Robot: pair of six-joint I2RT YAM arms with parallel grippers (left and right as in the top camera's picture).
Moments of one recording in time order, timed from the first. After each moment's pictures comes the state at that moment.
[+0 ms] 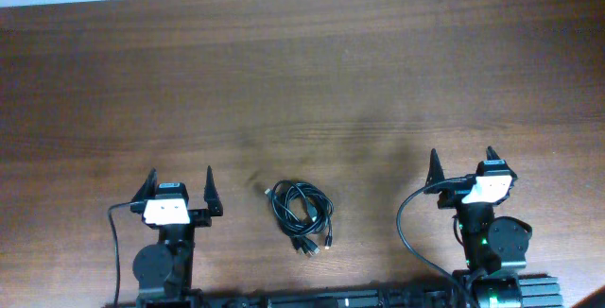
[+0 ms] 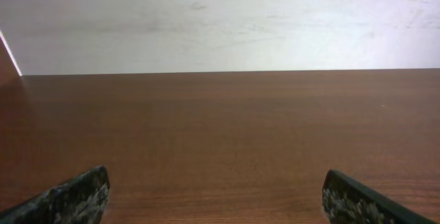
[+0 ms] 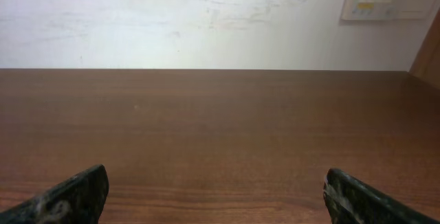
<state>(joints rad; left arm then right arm) 0.00 0.01 0.01 -0.08 0.00 0.03 -0.04 0.01 0.01 -0.07 -0.01 0.00</state>
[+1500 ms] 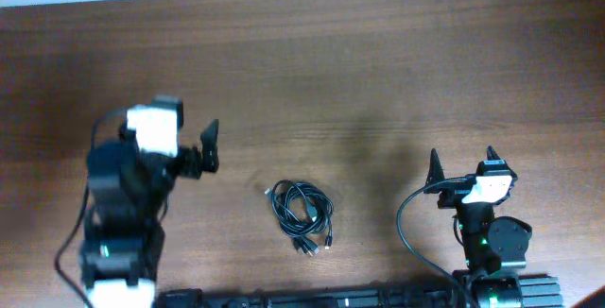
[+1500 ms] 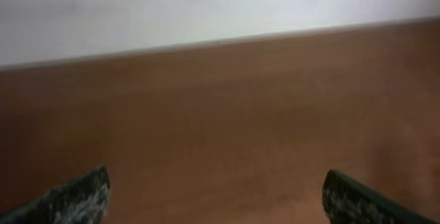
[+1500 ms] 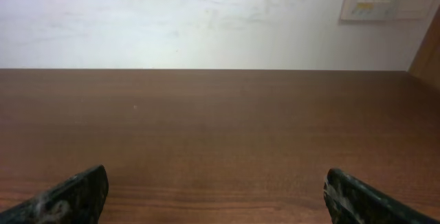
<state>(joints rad) 0.00 0.86 0.83 -0.43 0.22 0.09 -0.04 0.01 0.01 -0.07 -0.01 0.00</state>
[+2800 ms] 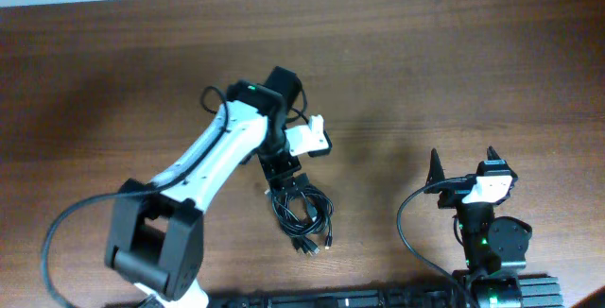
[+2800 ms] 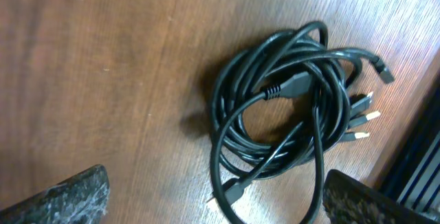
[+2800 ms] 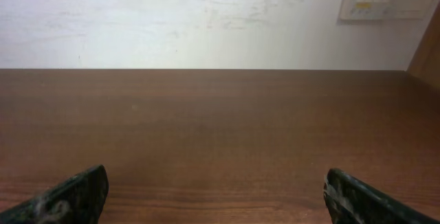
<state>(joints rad) -0.52 1.84 1.38 -1.17 0.23 0.77 -0.04 0.01 0.01 -0.07 -0.01 0.00</state>
